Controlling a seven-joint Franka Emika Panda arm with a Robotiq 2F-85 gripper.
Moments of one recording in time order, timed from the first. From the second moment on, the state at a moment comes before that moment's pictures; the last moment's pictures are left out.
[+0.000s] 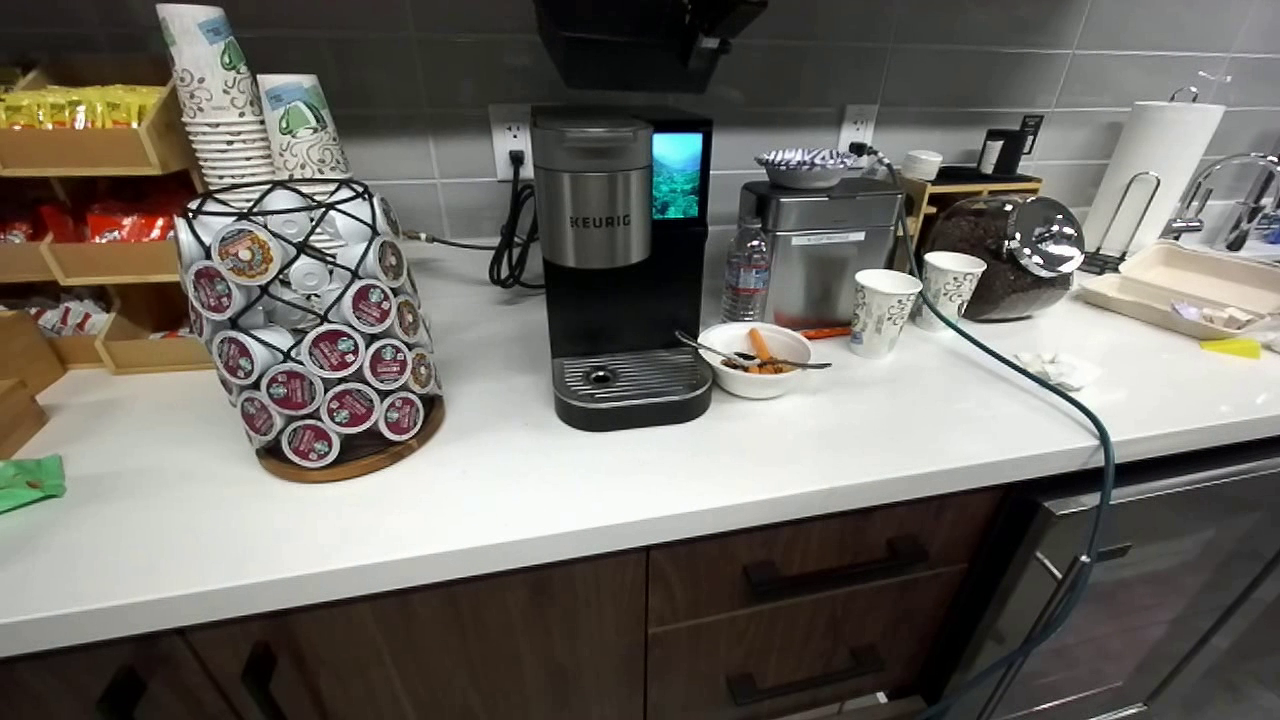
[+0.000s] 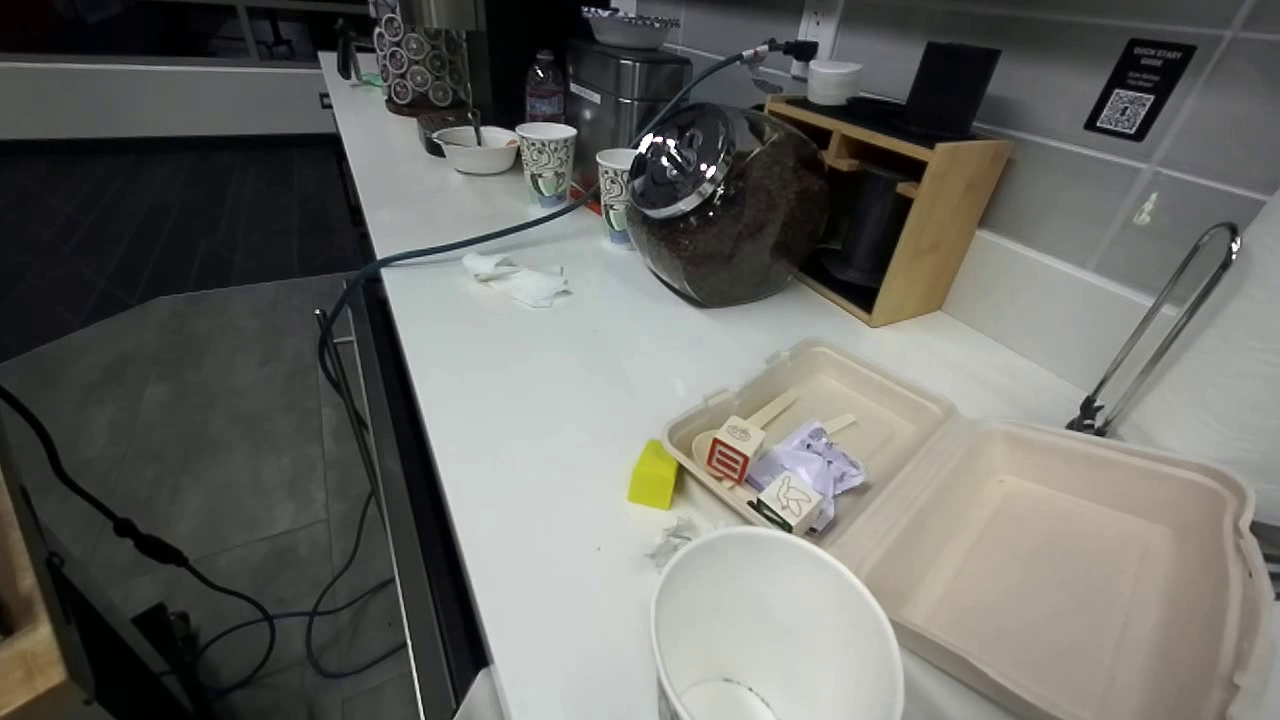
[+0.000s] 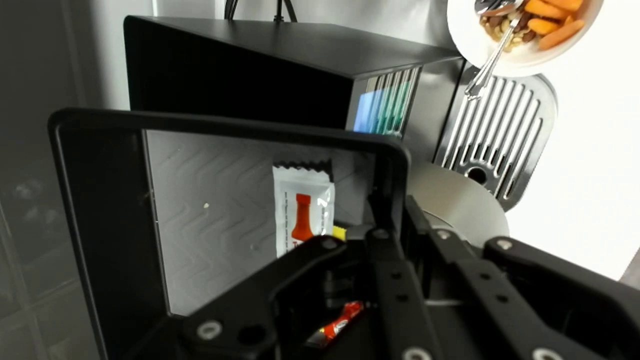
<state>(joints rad) 0.36 0.63 0.09 -0.83 -0.42 1.94 -0.87</state>
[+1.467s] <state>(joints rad) 0.39 0.77 0.10 -0.63 -0.34 1.85 -0.80</state>
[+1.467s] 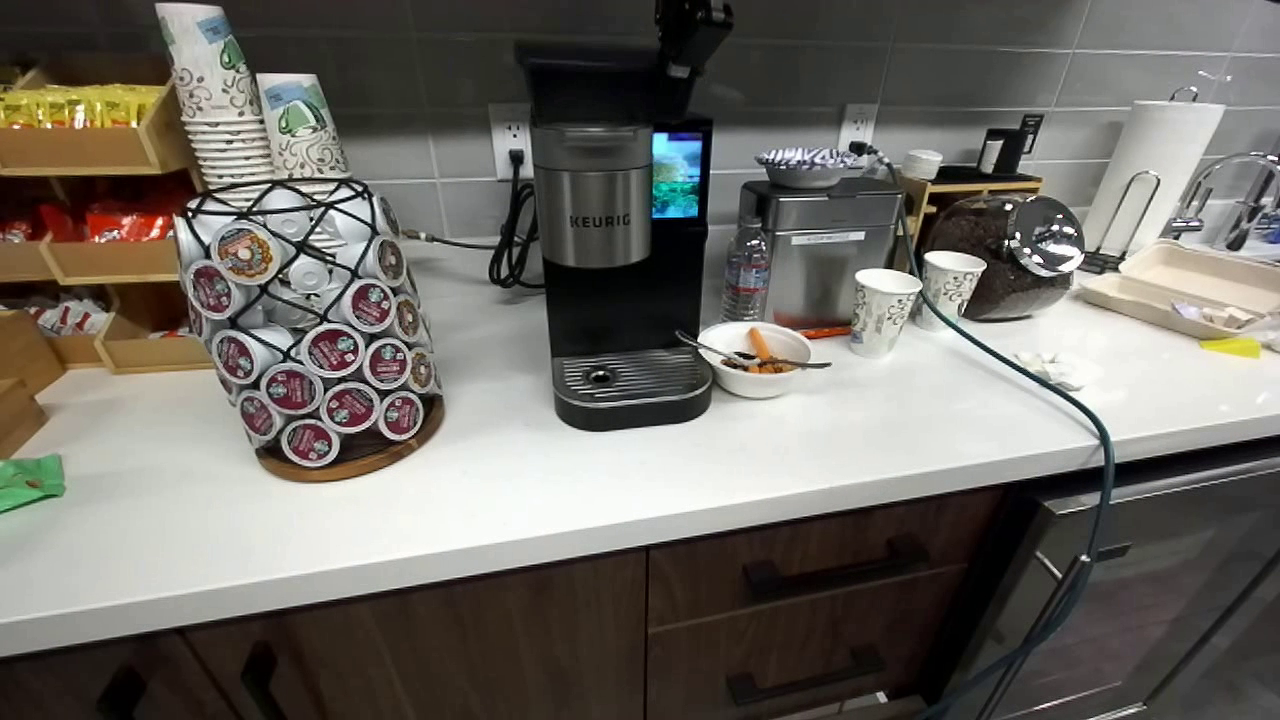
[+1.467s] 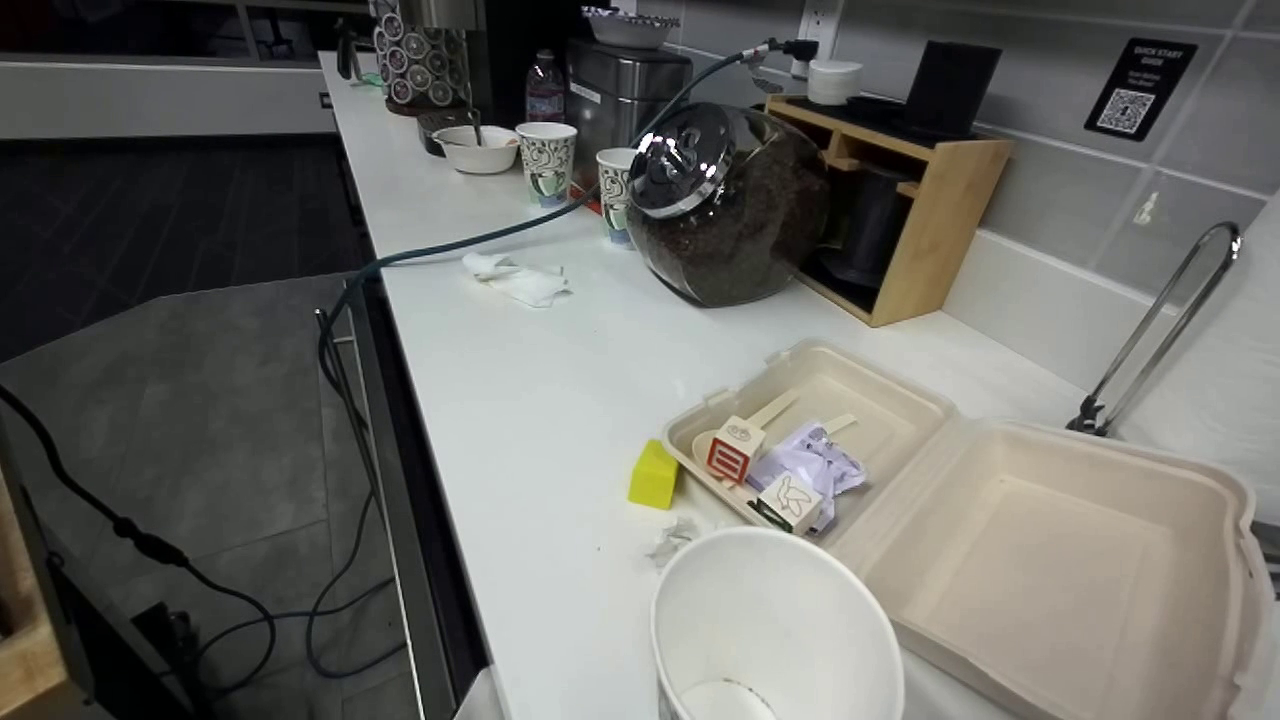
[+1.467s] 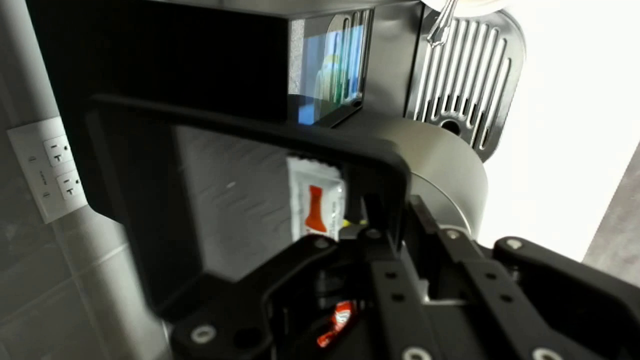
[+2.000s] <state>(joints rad) 0.40 0.76 0.09 -0.57 -0.34 1.86 -0.79</state>
